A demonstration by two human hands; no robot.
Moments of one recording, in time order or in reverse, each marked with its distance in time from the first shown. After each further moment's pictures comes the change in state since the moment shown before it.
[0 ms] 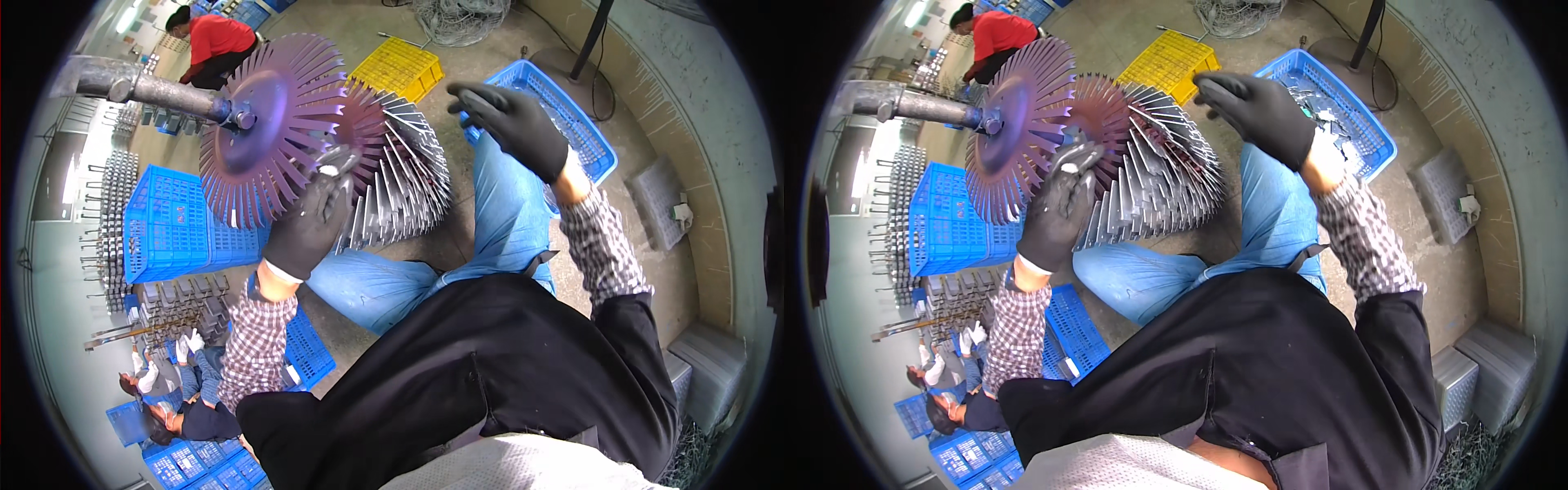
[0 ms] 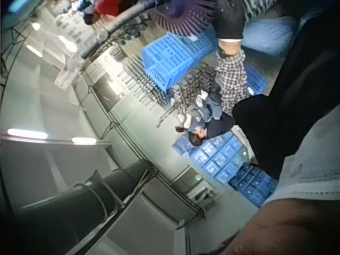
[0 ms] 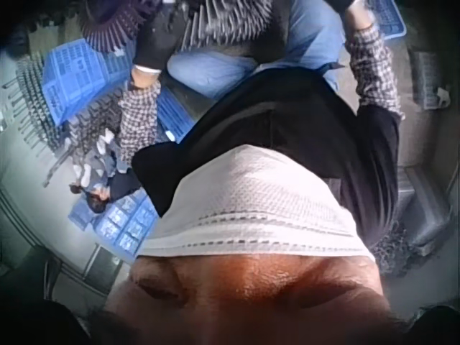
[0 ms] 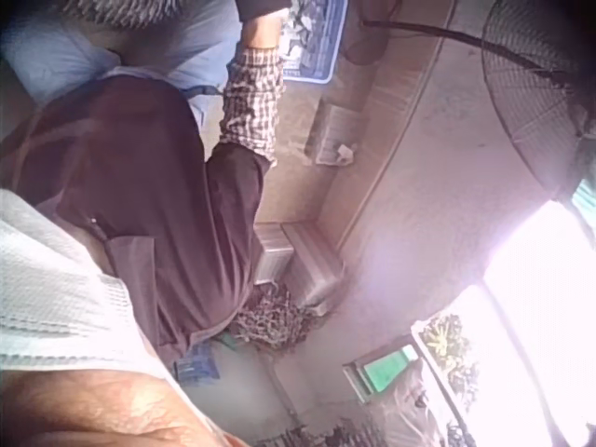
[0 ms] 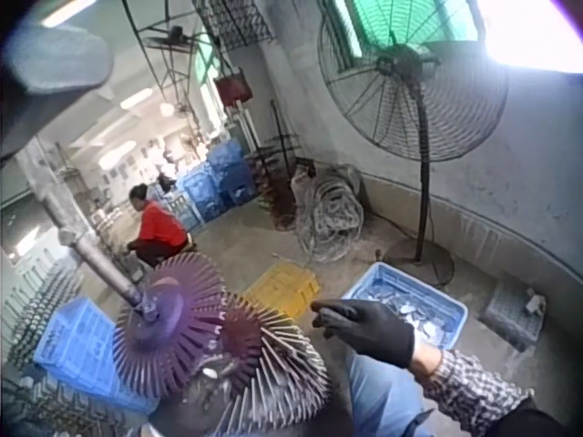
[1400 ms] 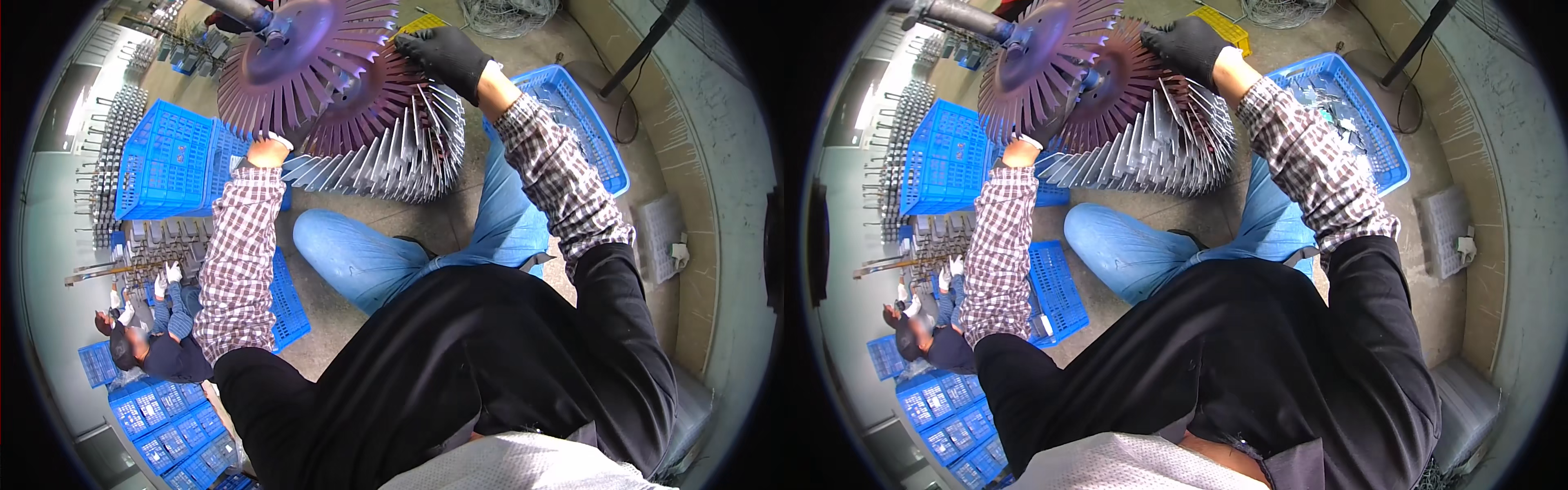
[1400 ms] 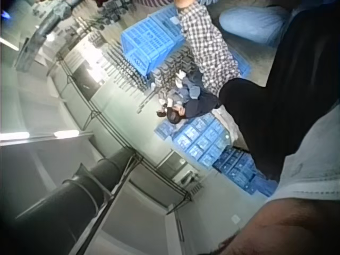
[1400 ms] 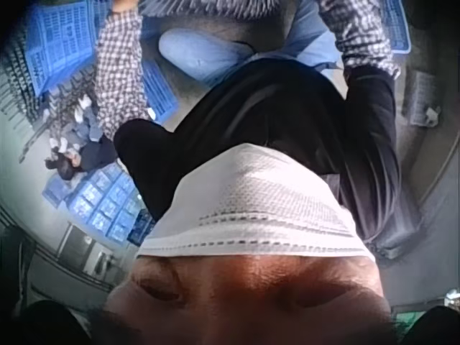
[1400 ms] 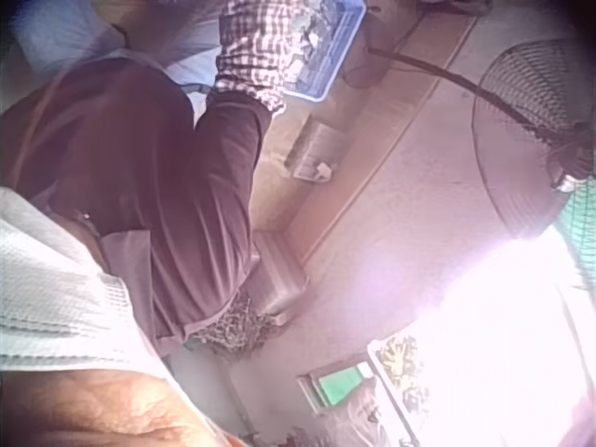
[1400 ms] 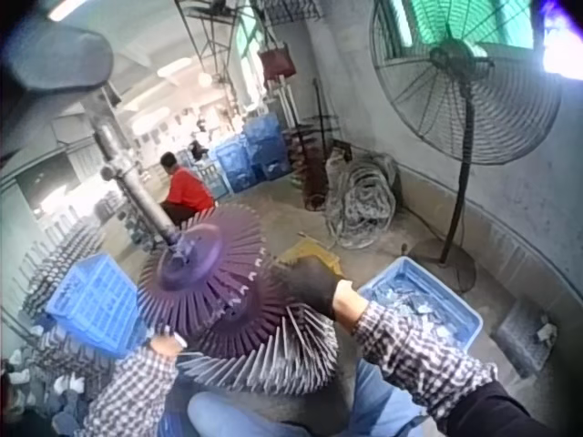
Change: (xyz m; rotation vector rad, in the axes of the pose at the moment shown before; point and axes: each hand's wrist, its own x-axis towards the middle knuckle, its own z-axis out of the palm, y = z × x) left_hand 0.074 -0.198 -0.022 1.641 0.515 0.610; right_hand 0.140 0.010 0.090 -0.180 -0.190 -0.024
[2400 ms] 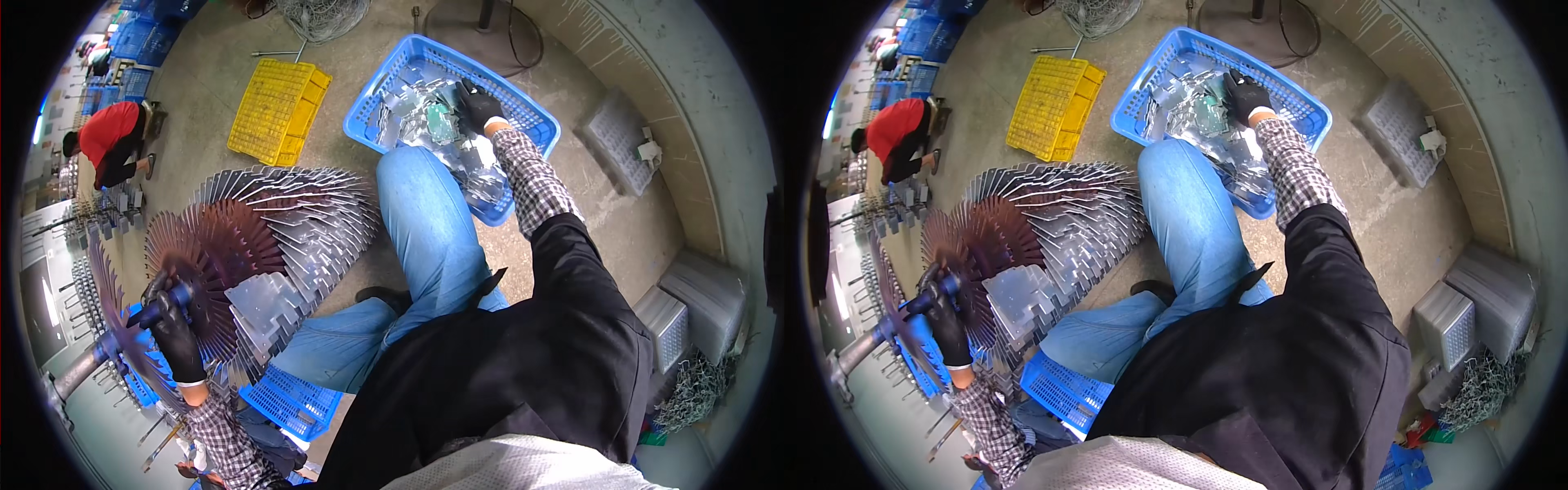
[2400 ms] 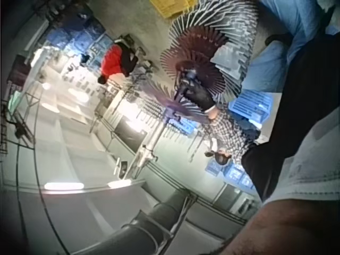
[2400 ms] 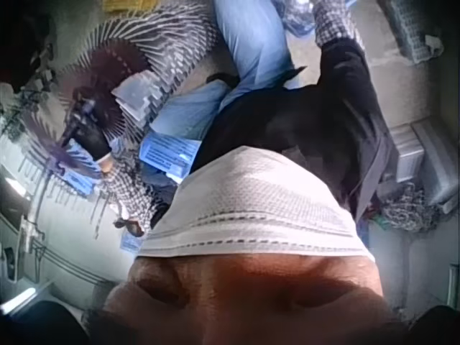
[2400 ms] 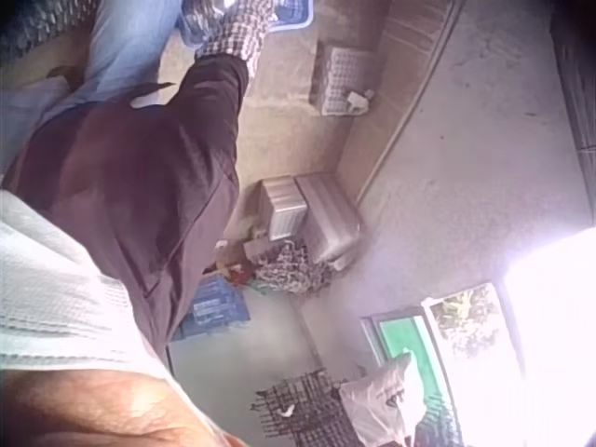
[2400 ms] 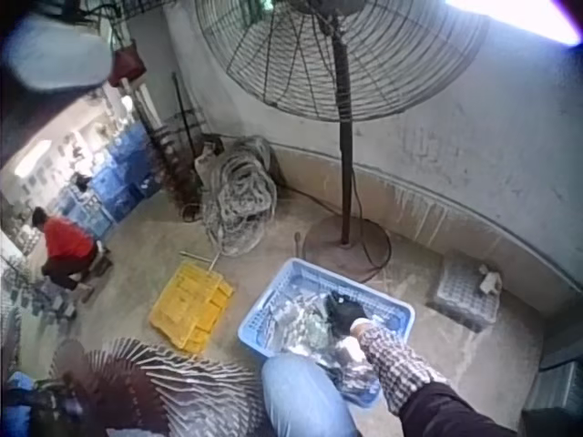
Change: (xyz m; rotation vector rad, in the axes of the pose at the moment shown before) left_hand 0.017 -0.072 -0.072 -1.425 -0.749 -0.973; right_hand -0.119 0.457 -0.108 -1.156 0.461 0.096
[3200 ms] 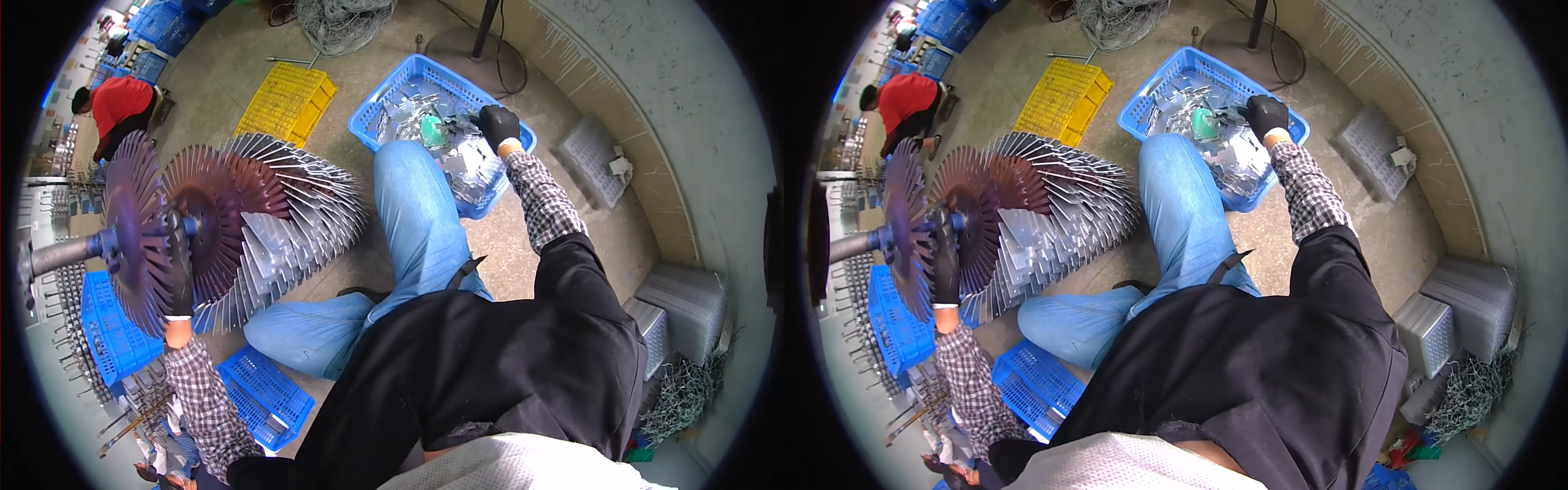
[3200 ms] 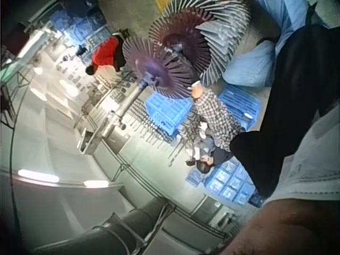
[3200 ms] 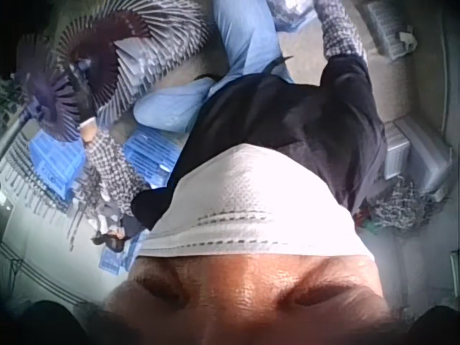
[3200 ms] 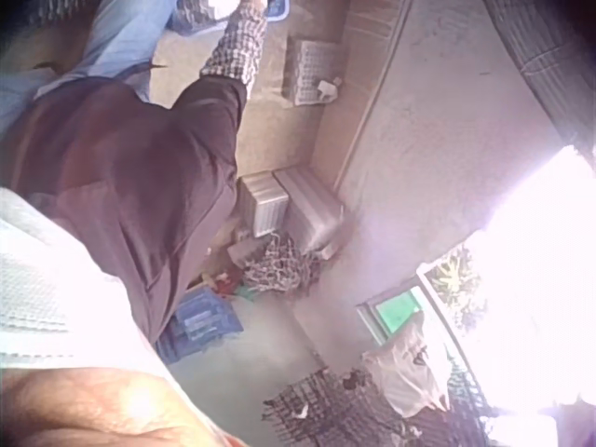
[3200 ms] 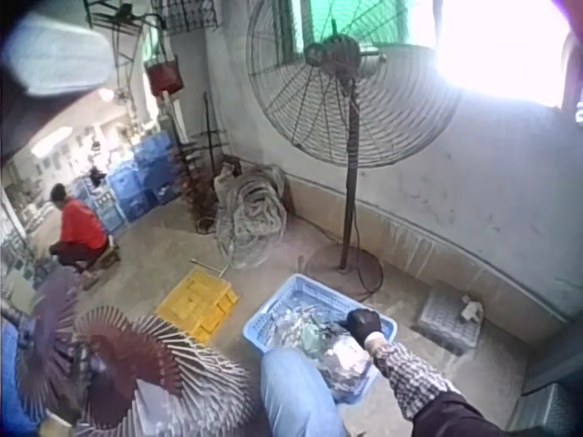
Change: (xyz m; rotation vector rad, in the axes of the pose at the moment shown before) left_hand 0.038 -0.150 0.025 2.069 0.467 0.484; right_hand 0.008 0.000 -0.091 0.003 -0.029 0.205
